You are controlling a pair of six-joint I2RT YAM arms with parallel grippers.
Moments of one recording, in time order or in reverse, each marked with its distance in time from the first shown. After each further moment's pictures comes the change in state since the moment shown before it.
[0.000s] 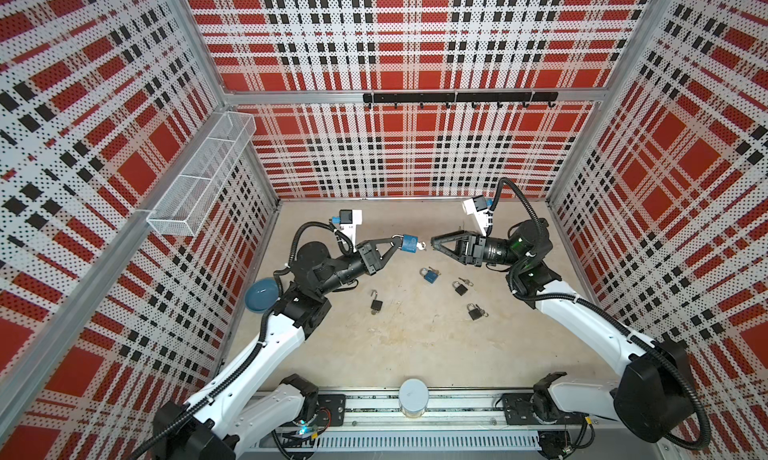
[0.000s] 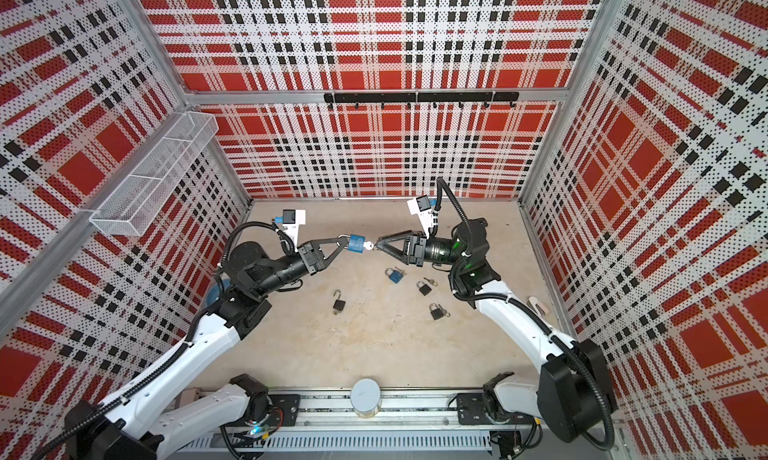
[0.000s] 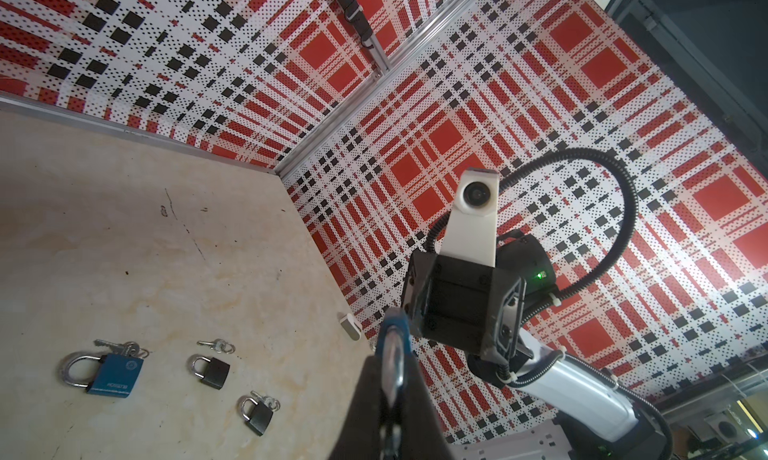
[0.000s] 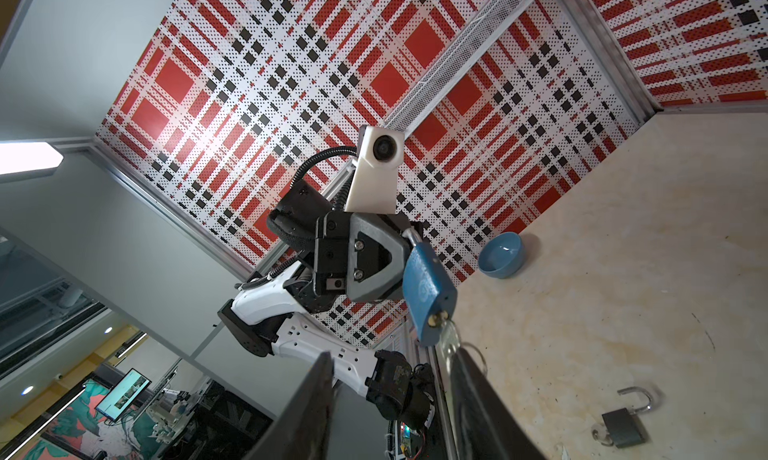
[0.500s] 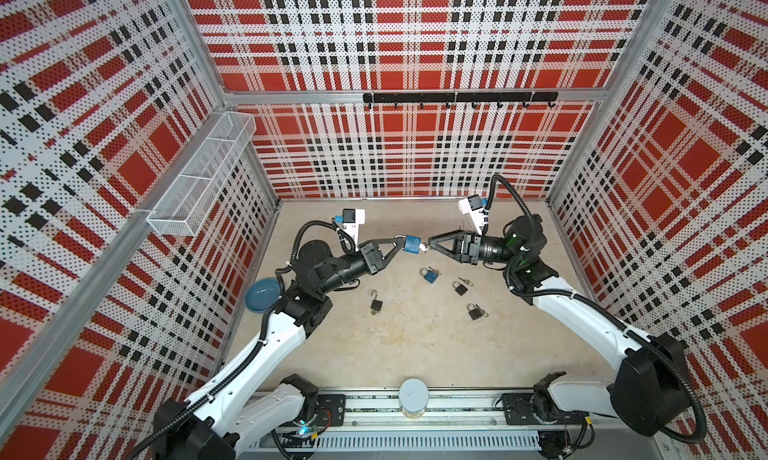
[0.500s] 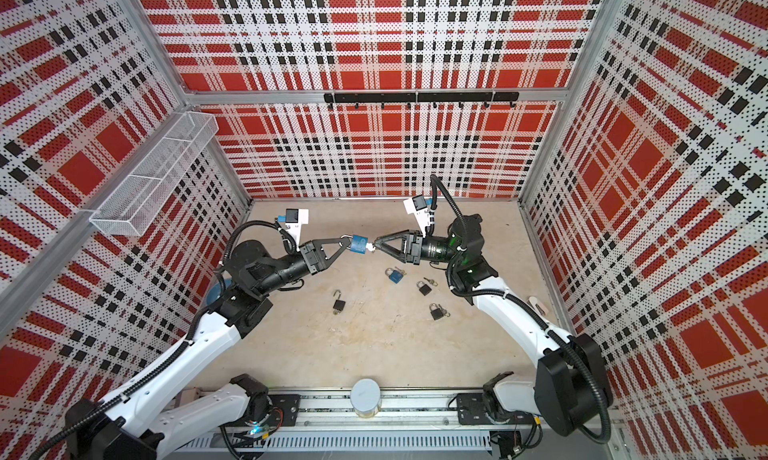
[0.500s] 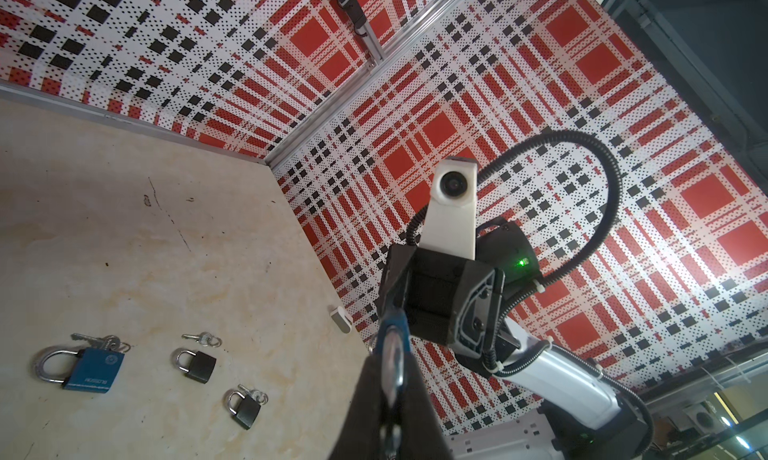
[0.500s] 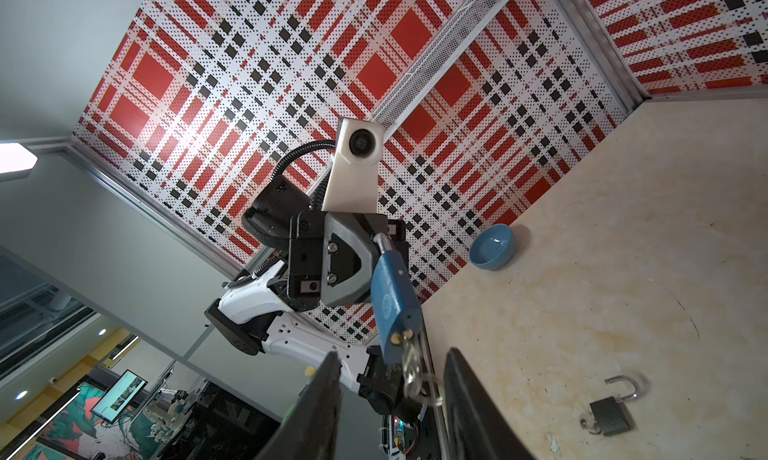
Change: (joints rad) left arm -0.034 0.018 0.029 -0.005 0.027 -0.019; right arm 0.010 0.054 0.043 -0.050 -0.001 -0.033
